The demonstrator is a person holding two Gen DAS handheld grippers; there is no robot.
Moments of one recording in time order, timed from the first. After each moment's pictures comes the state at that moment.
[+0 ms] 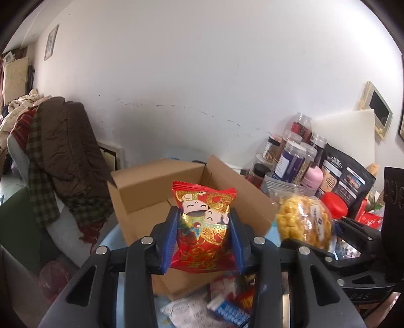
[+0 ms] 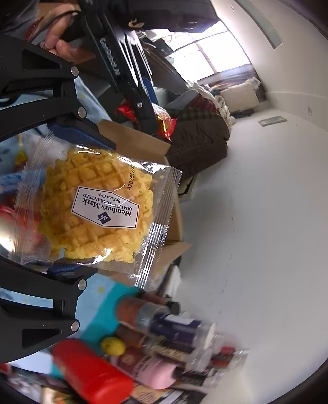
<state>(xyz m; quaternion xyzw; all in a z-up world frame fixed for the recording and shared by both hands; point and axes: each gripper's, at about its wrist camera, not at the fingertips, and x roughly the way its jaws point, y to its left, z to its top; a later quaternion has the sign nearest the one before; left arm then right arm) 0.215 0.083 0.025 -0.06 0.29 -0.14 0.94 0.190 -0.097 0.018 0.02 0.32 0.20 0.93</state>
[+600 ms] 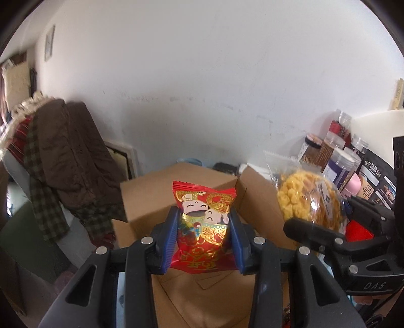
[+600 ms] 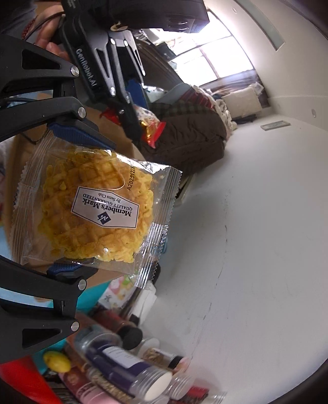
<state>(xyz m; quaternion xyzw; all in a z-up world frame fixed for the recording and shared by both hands) 0.327 0.093 0.007 -0.03 0.34 -0.11 0.93 0.302 -0.074 0.015 0.01 0.33 0.23 0.92</state>
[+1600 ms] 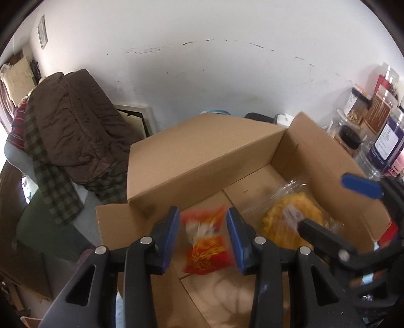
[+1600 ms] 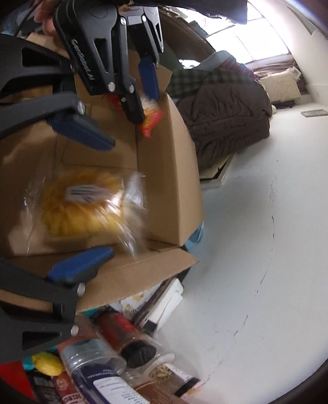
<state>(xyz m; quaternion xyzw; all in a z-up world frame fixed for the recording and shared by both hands) 0.385 0.078 -0.062 0.04 0.45 -0.03 0.89 0.361 -0.055 -0.050 -0.06 0.41 0.18 0.89</state>
